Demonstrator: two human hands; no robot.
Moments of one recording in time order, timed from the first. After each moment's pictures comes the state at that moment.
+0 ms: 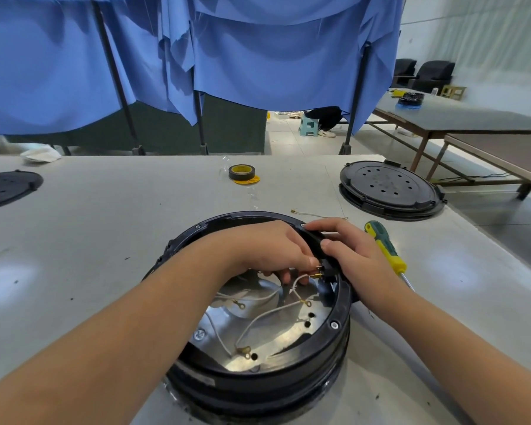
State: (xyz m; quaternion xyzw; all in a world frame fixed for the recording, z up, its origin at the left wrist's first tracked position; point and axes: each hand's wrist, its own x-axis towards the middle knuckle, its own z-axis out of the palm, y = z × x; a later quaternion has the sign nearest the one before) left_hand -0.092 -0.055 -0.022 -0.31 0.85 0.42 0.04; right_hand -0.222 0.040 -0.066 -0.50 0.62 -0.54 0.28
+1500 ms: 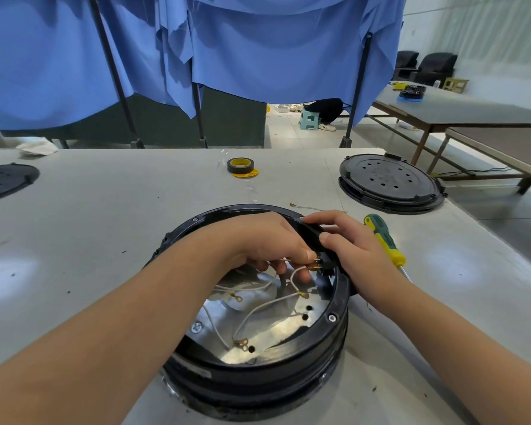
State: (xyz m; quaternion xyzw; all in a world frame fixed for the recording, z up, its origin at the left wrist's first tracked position) left_hand -0.092 -0.054 -0.018 -0.36 0.82 0.45 0.05; right_hand -0.224 0.038 -0.068 -0.50 0.62 -0.53 0.27
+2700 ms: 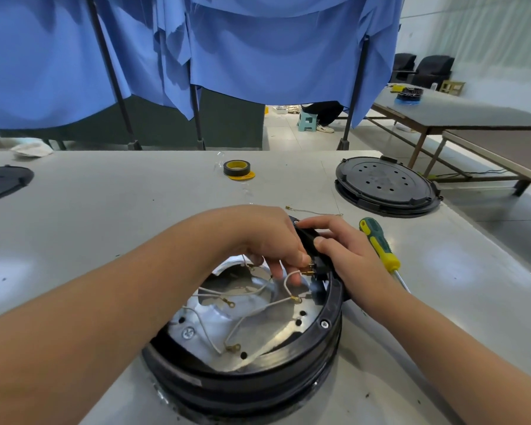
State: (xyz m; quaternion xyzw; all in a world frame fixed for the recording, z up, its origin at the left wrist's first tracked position) left_hand -0.105 -0.056 -0.004 -0.35 0.85 0.37 0.12; right_hand -0.223 0.039 -0.068 -0.50 0.61 -0.54 0.28
